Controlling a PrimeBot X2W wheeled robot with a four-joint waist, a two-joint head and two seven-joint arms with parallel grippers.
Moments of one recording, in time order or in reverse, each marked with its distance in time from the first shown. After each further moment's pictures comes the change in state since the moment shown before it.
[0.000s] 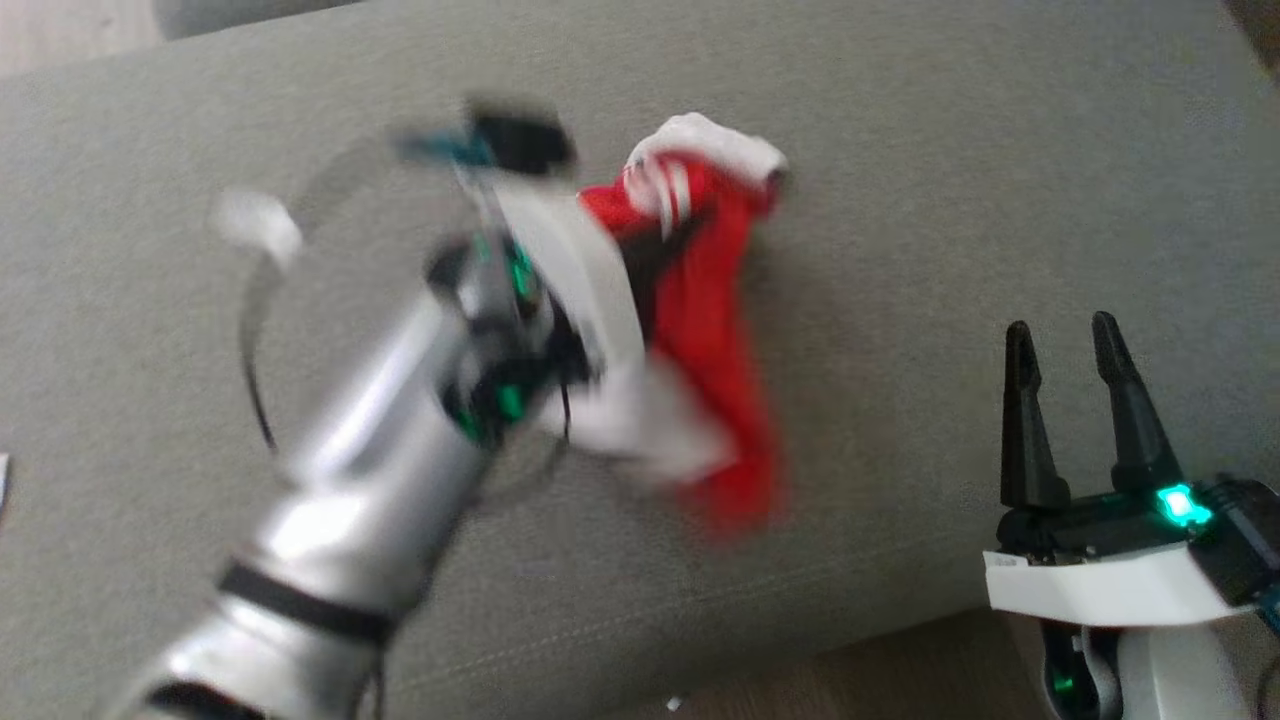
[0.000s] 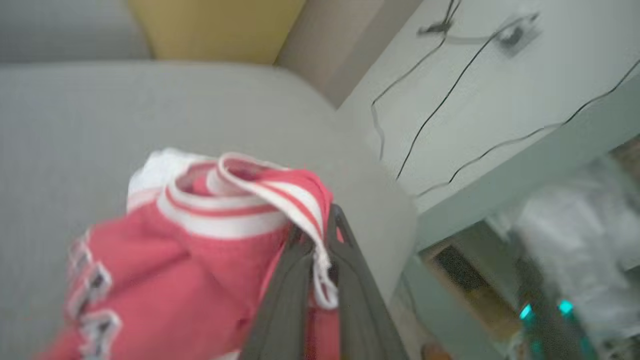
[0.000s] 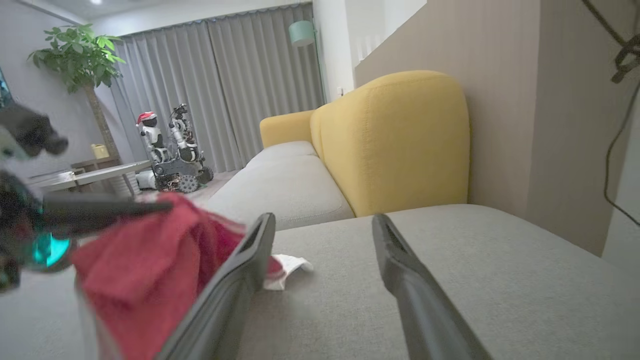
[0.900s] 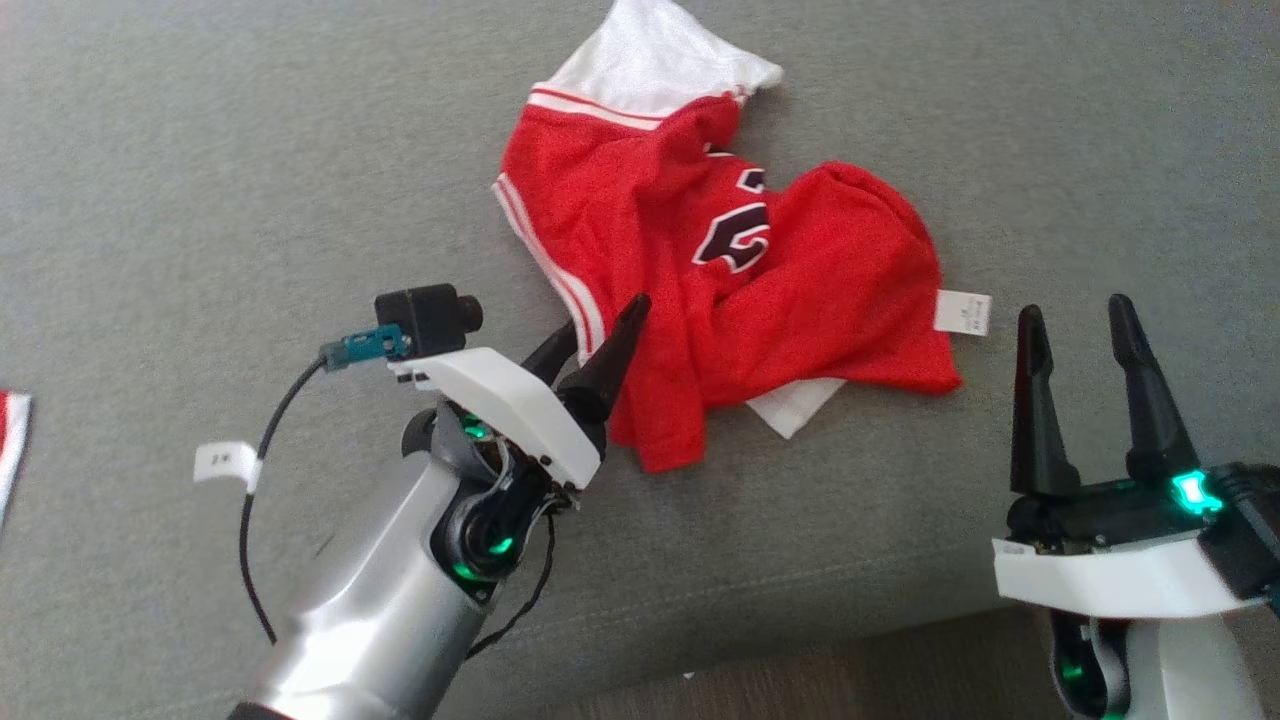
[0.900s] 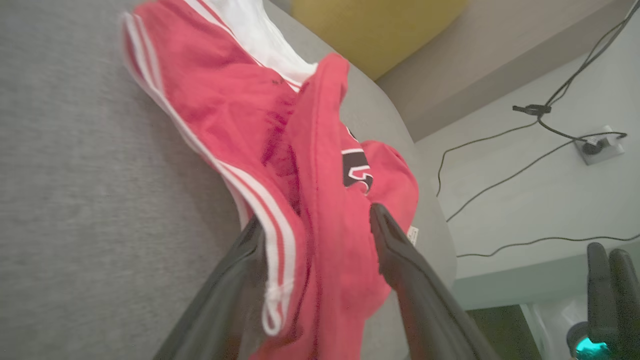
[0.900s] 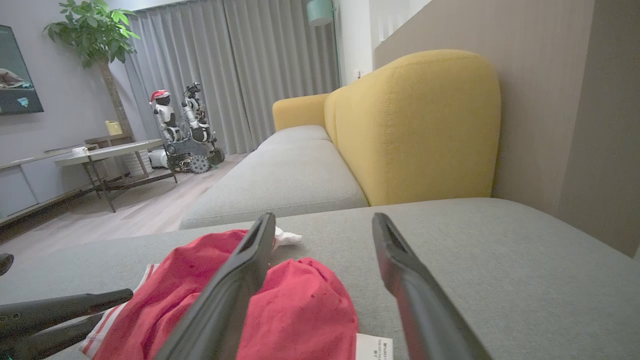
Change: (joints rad) left arm 0.226 0.053 -0.042 -0.001 -0.176 0.103 -0.332; right arm -0.016 0.000 -0.016 -0.020 -0.025 0.000 0.000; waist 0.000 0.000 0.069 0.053
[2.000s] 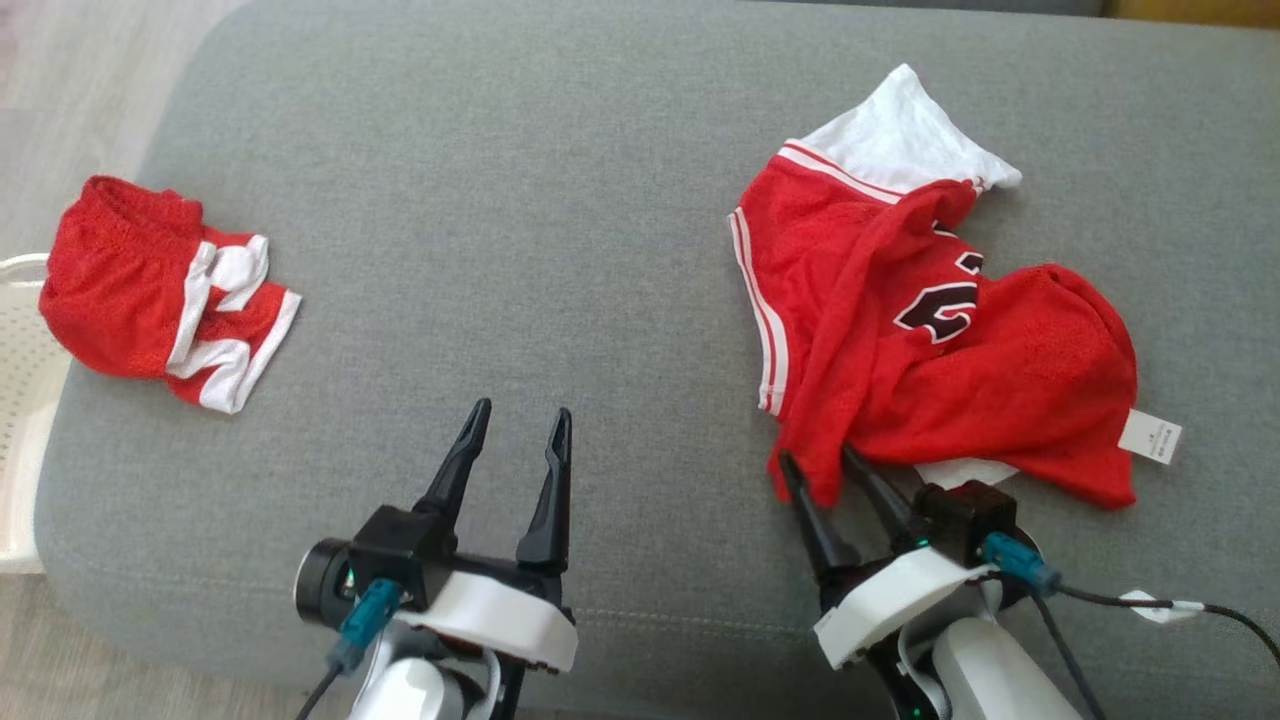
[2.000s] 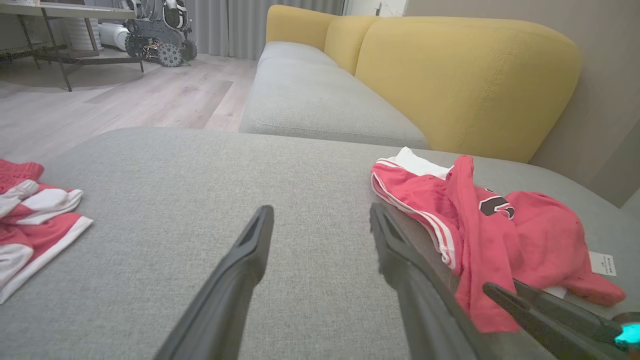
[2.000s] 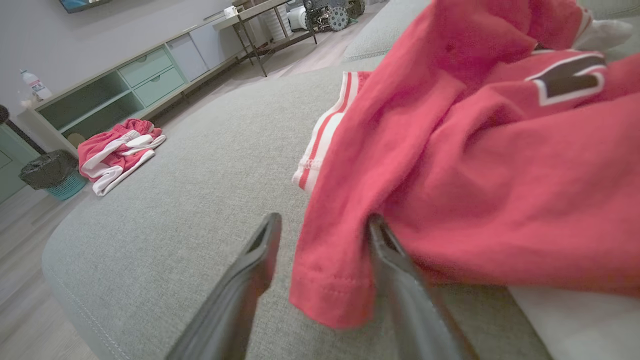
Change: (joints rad) left arm 0.437 0.006 0.138 -0.352 0.761 0.187 -0.304; right arm -0.186 -0.006 0.314 0.669 0.097 0.000 0.015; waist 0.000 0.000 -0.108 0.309
